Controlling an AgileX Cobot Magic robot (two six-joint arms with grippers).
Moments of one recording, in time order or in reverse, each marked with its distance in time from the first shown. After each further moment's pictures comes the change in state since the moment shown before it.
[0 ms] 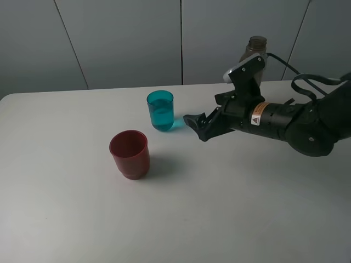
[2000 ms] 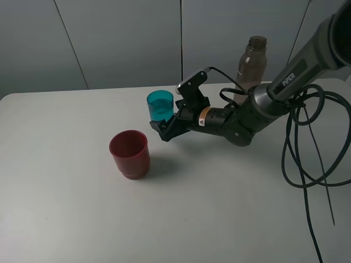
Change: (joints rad) left arm 0.000 0.000 0.000 0.000 0.000 0.000; right arm 0.079 0.421 -0.429 -0.034 -0.001 -0.006
